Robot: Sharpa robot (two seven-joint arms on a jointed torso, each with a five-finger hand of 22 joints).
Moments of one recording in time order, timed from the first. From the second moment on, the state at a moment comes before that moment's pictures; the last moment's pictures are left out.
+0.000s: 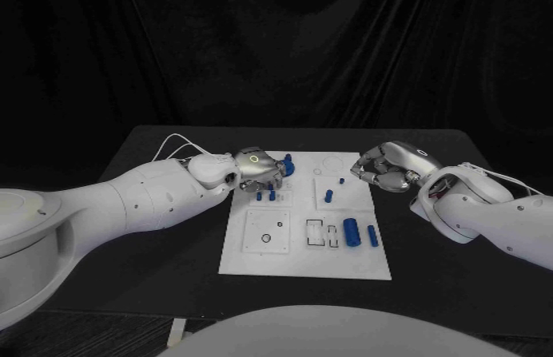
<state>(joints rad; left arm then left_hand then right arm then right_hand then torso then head) 1.10 -0.48 -0.21 0.95 -1.94 -0.38 0.25 1.55 -0.10 0.26 0.06 0.11 0.96 -0.05 0.12 0.16 0.50 -0.07 0.43 0.20 0.80 -0.09 1.12 0.62 0.15 0.90 0.08 0.54 1.31 1.15 -0.92 -0.21 1.52 -1.32 -0.53 0.05 1.27 0.01 0.16 0.27 0.43 0.95 0.11 0.23 0.15 1.47 0.03 1.57 1.31 1.46 -0.05 1.51 1.31 0.02 1.47 0.06 1.45 1.31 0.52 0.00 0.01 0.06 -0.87</state>
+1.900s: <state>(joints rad) 1.10 -0.52 -0.21 0.99 -1.90 -0.48 0.28 1.48 -0.04 0.27 0.07 0.06 1.15 -0.01 0.13 0.21 0.63 -0.06 0.49 0.13 0.87 -0.08 1.17 0.57 0.15 1.02 0.07 0.64 1.31 1.14 -0.92 -0.21 1.52 -1.32 -0.53 0.05 1.27 0.01 0.16 0.27 0.43 0.95 0.11 0.23 0.15 1.47 0.03 1.57 1.31 1.46 -0.05 1.51 1.31 0.02 1.47 0.06 1.45 1.31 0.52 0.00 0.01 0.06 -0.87</state>
